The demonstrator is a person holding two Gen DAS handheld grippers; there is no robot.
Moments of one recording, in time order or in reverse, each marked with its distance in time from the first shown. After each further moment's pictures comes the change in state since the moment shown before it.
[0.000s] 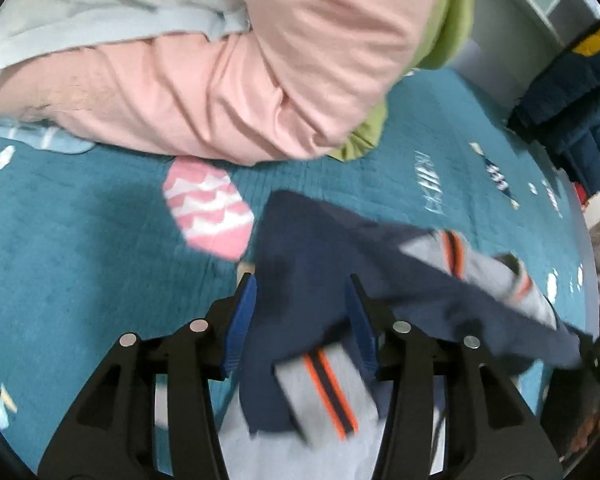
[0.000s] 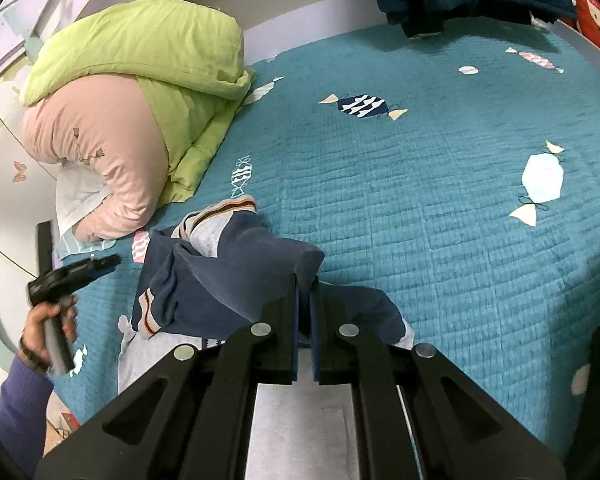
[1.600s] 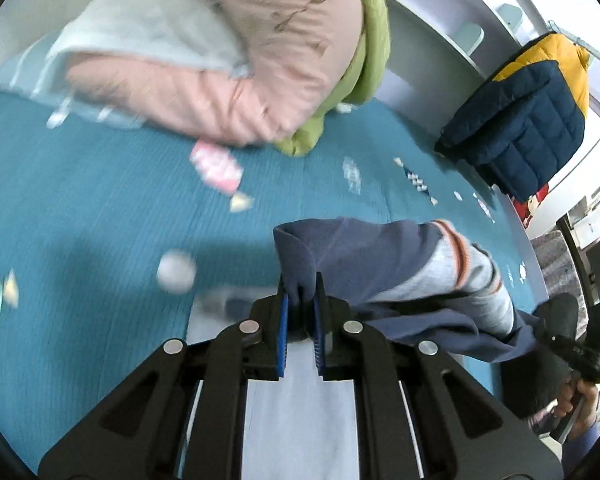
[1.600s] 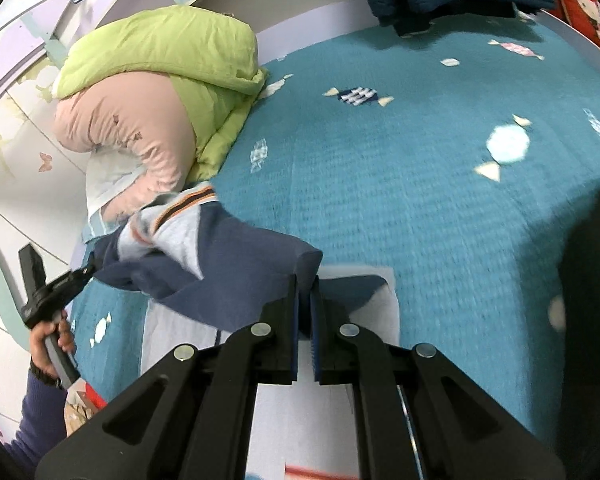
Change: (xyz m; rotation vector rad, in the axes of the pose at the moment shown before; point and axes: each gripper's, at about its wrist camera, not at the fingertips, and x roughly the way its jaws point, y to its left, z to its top) left arm -0.155 0.019 -0.161 -0.033 -0.195 -0.175; right arm -0.102 0.012 -0.082 0.025 0.012 0.023
